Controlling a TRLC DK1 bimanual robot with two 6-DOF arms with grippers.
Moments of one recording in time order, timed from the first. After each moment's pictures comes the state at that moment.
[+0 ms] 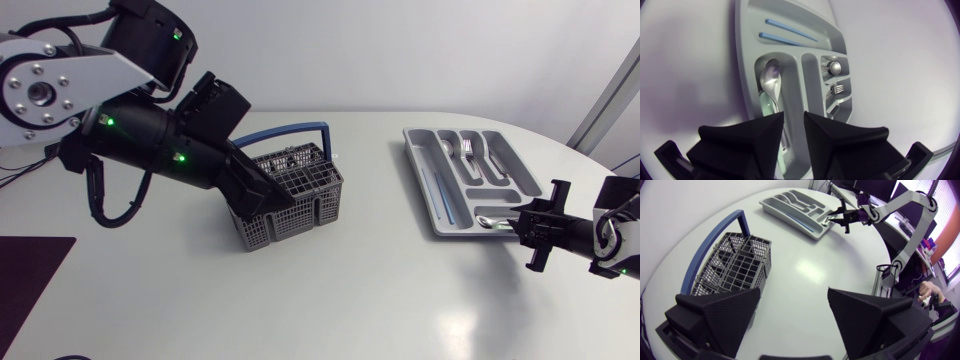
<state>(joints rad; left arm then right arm) -0.52 1.39 1.18 -0.69 0.38 0.23 -0.49 1.77 0.59 0.47 -0.43 -1.68</state>
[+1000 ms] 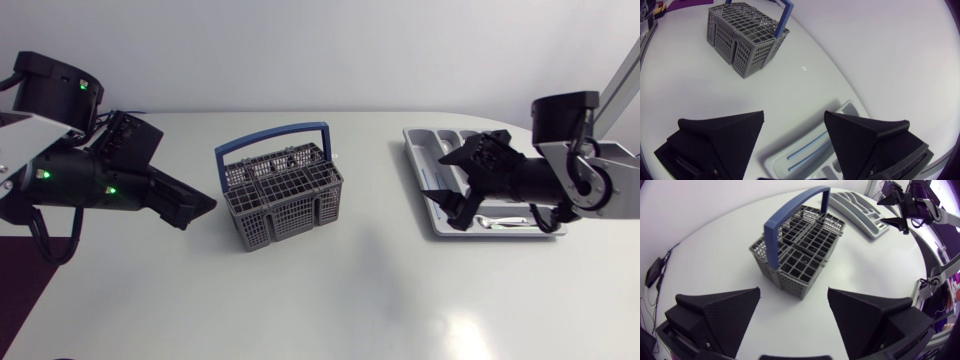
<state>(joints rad) -0.22 1.19 0.88 -0.55 0.23 0.25 0.07 1.41 0.77 -0.03 -0.37 -0.89</state>
